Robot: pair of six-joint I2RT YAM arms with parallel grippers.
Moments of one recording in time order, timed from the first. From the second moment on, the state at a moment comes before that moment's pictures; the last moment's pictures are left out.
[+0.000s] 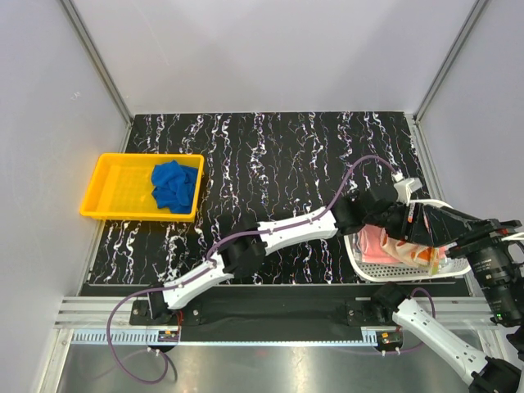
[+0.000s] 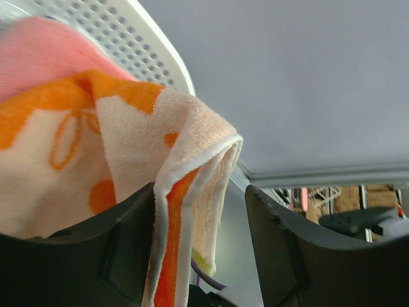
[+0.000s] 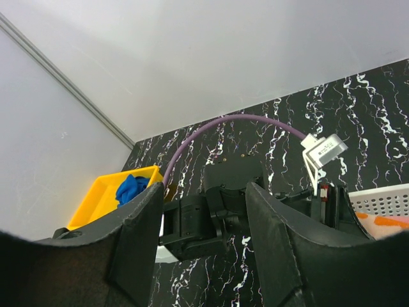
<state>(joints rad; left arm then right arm) -1.22 2.57 2.43 -0.14 0.40 -0.92 0.68 0.36 1.39 -0.92 0.48 0.49</state>
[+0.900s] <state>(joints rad) -1.17 2.35 2.08 -0.26 0.24 -0.84 0.68 0.41 1.35 -0.96 0.56 0.51</state>
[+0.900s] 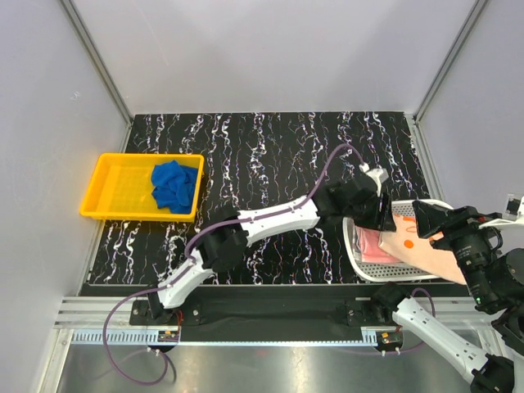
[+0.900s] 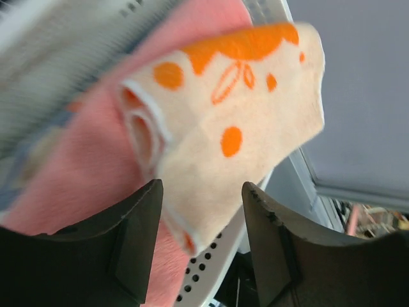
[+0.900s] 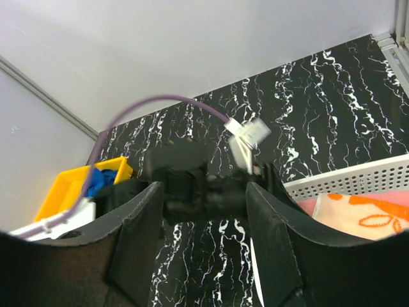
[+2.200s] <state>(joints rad) -0.35 1.46 1.20 -0.73 -0.60 -0.68 0.68 1.17 1.18 -0.55 0.18 0.50</state>
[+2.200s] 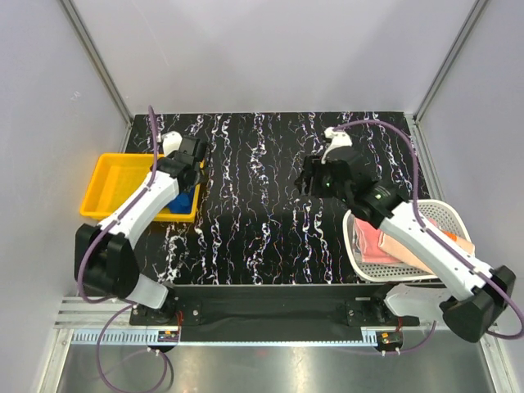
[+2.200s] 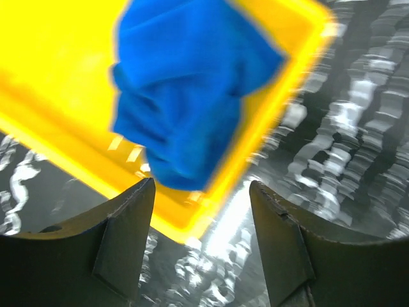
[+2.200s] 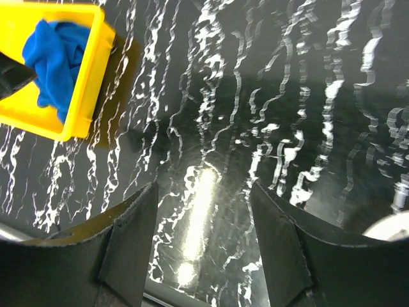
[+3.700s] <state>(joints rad) -0.67 1.43 1.54 -0.74 -0.36 -0.53 0.59 1.22 1.26 -0.57 0.25 0.46</state>
